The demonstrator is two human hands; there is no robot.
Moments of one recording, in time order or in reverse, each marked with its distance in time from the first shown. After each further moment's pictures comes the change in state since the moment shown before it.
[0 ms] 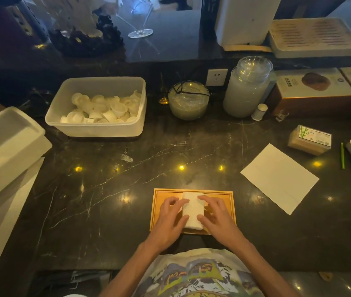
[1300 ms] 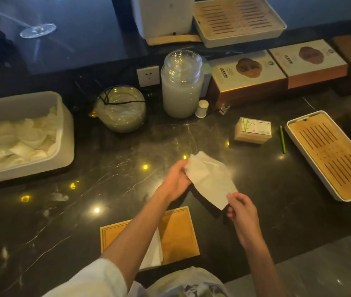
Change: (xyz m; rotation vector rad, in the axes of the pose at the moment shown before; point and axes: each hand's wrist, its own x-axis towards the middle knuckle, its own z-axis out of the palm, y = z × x) left_hand 0.240 0.145 0.064 -1.170 -0.274 -0.494; right_hand 0.001 0.057 -0.143 0.819 0.742 0.544
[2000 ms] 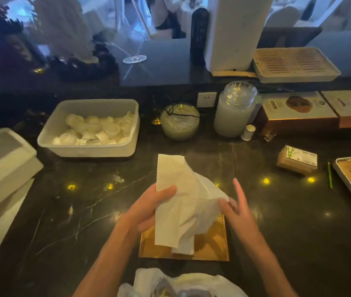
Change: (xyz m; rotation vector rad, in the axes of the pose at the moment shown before) left_hand -0.225 0.036 -0.105 0.109 -0.193 0.234; right_hand -0.116 -0.040 0.073 -0.349 -0.580 -0.305
